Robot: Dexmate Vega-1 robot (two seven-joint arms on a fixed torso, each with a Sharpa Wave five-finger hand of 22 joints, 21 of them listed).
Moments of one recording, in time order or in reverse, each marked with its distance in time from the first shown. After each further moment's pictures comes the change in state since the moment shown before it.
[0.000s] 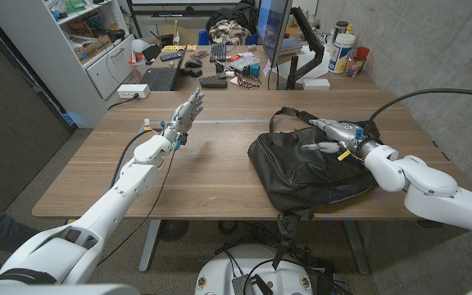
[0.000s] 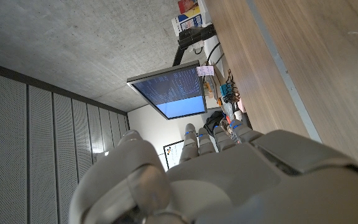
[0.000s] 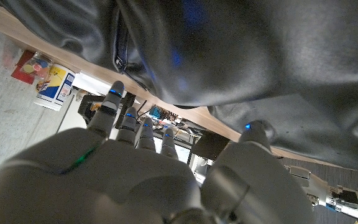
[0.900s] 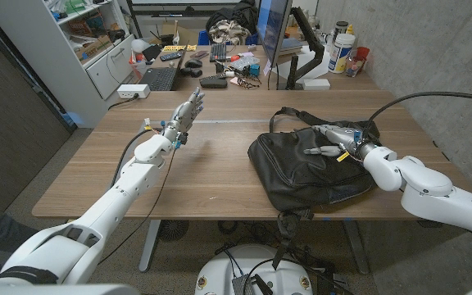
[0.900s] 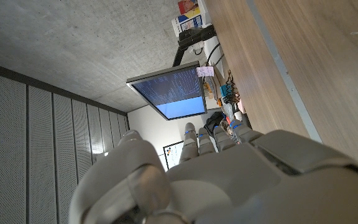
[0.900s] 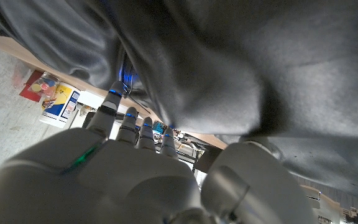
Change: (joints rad) left arm -0.011 -0.007 0.003 0.018 0.003 -0.004 -0.008; left_hand 0.000 0.000 0.000 0.000 0.000 0.007 -0.007 0.000 0.000 0.000 0.000 0.000 0.000 0.000 0.000 0.000 0.005 0.000 0.000 0.000 0.000; right arm 0.037 0.007 -0.046 0.027 0.001 -0.037 0.053; right_hand 0.000 0.000 -0.008 0.000 0.004 0.000 0.000 0.000 0.000 0.004 0.004 0.006 0.000 0.000 0.000 0.000 0.000 0.000 0.000 0.000 0.000
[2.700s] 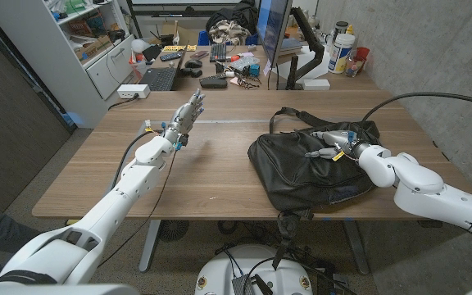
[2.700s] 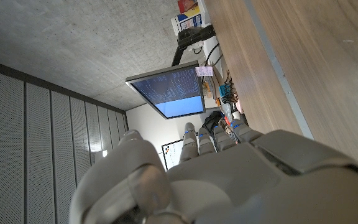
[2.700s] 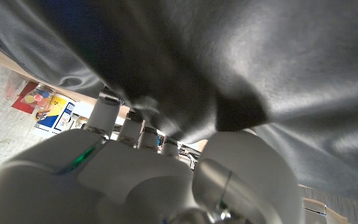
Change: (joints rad) left arm 0.024 0.001 -0.005 -0.032 -0.007 0.014 0.021; left_hand 0.004 0.004 0.000 0.000 0.000 0.005 -0.005 0.000 0.005 0.004 -0.004 0.000 0.000 0.000 0.000 0.000 0.000 0.000 0.011 0.000 0.000; right arm 0.089 0.024 -0.104 0.042 -0.066 -0.038 0.141; right_hand 0.367 0.096 0.029 -0.024 0.014 0.160 -0.077 0.070 0.030 0.233 -0.083 0.105 0.041 0.414 -0.160 0.067 0.021 0.571 -0.127 0.128 0.007
